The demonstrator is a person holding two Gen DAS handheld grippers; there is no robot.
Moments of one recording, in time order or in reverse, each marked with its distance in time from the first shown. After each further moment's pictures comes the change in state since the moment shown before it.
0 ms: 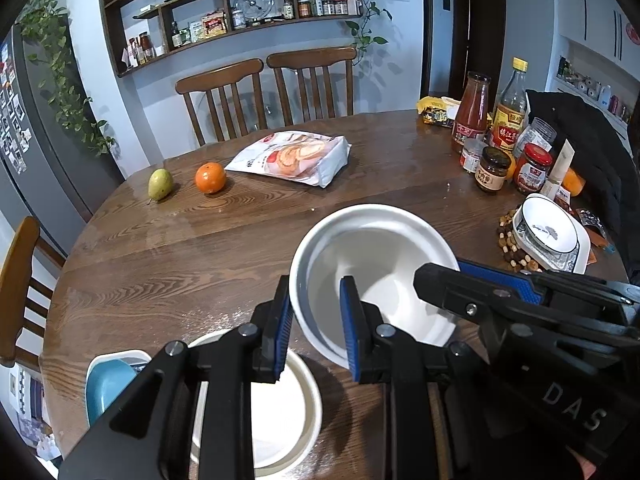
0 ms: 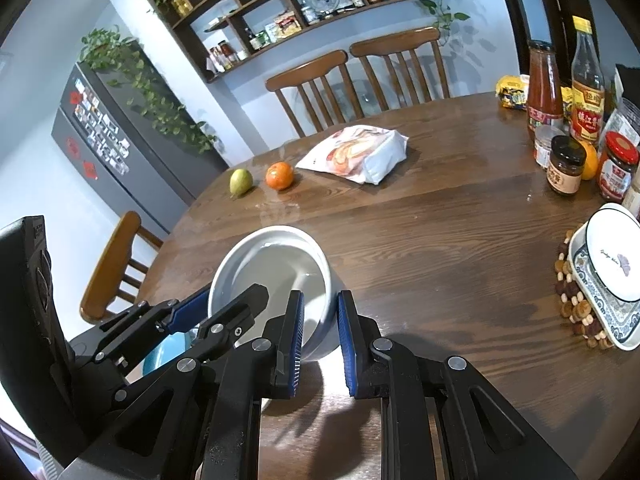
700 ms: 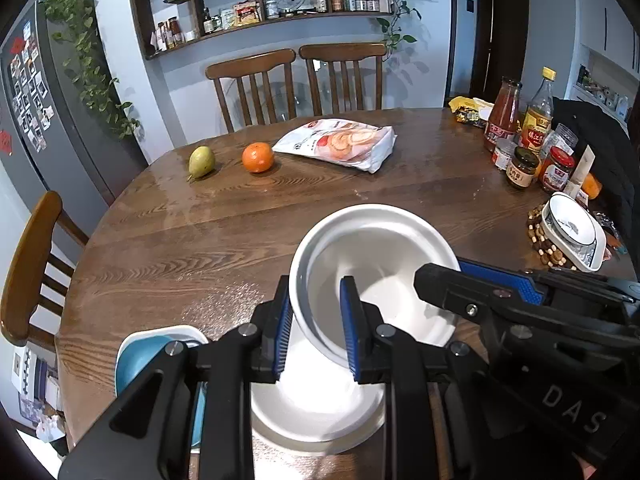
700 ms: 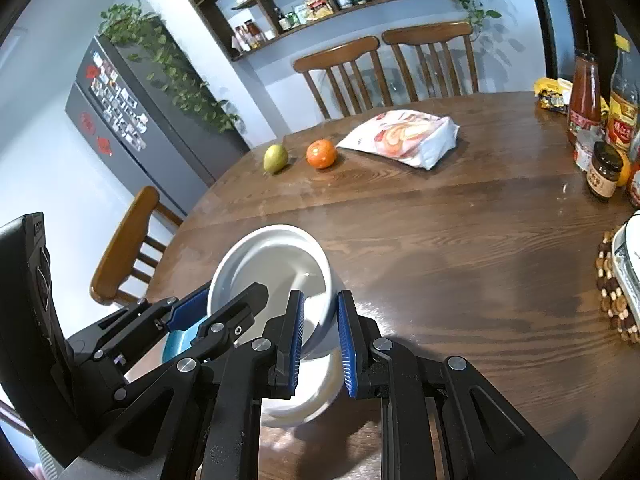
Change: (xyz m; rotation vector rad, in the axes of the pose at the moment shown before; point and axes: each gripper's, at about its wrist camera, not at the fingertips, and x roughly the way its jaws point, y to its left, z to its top) left arm -0.013 0.055 -0.022 -0.050 0.024 0.052; right arm 0.021 0.059 -0.014 -0.054 0.051 0.035
